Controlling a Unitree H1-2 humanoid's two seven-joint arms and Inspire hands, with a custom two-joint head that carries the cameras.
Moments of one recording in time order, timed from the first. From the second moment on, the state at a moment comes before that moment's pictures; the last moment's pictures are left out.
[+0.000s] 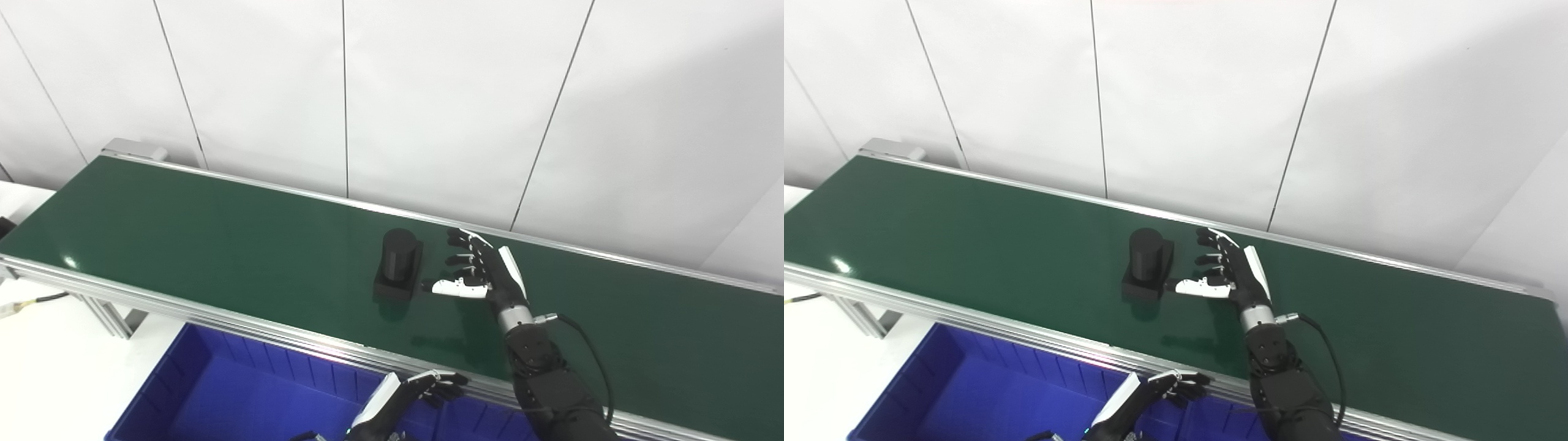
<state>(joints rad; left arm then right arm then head) -0.05 0.10 -0.60 0.50 0.22 -0.45 0.31 -0.79 0.06 0.19 1.24 -0.18 -0.42 -0.09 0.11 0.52</state>
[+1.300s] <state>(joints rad) -0.04 0.11 -0.60 0.50 0.22 -0.45 0.29 -0.77 0.04 0.24 1.15 -0.22 -0.42 -0.09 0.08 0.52</state>
